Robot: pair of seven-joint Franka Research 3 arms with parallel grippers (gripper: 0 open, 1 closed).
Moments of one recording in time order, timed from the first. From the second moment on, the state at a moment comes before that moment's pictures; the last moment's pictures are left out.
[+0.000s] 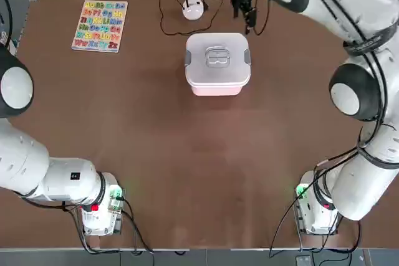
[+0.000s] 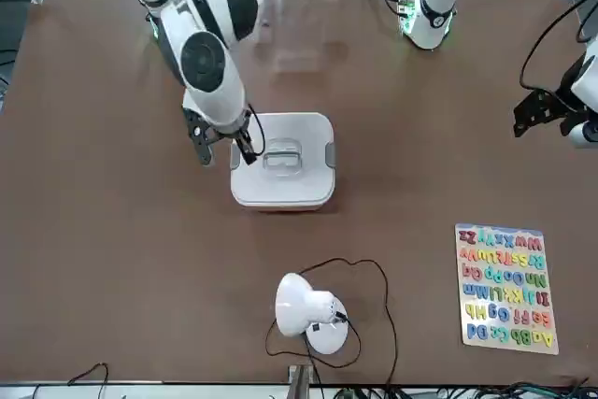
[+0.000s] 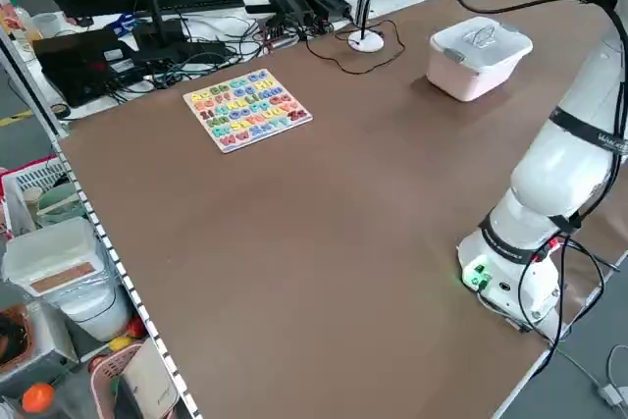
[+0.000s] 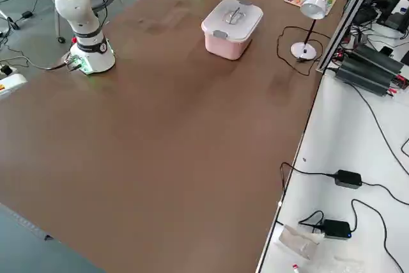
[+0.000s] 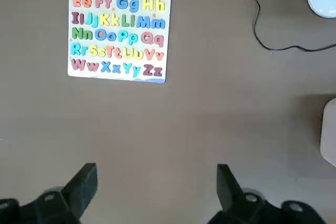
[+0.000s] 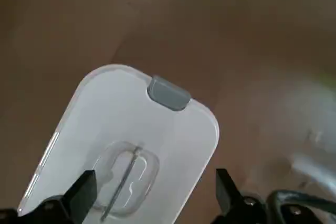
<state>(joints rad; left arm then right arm) -0.01 0.09 -0.07 -1.43 0.06 1.54 -0.06 0.64 0.36 -0.12 -1.37 0.11 1.54 1.51</state>
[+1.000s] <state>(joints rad) 0.00 0.09 -0.07 -1.43 0.06 1.54 -0.06 0.11 0.10 -0.13 -1.38 0.04 1.29 0.24</state>
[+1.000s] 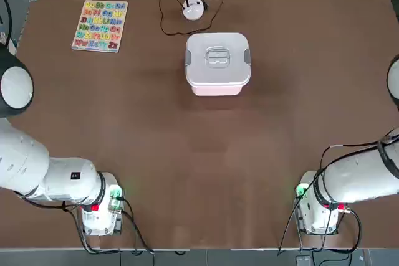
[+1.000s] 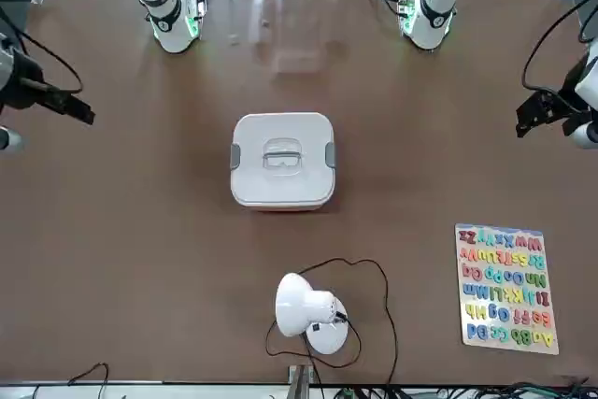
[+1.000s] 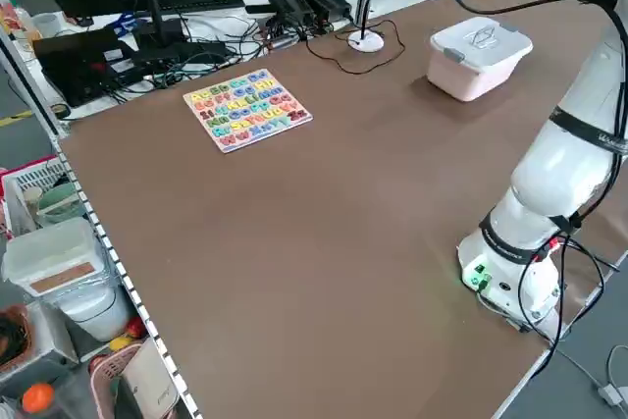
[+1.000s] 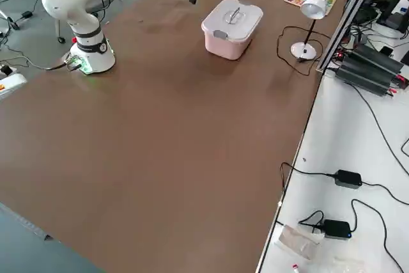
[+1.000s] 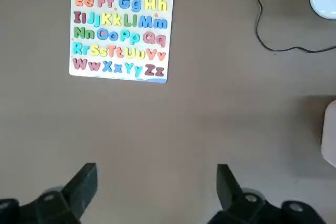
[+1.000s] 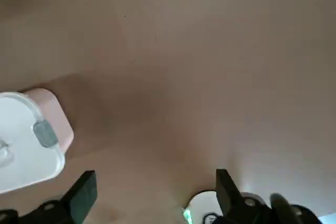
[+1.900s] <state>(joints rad) 0.00 0.09 -0.07 -1.43 0.06 1.54 -0.06 0.04 0.02 -0.12 -1.44 0.04 1.29 -0.01</state>
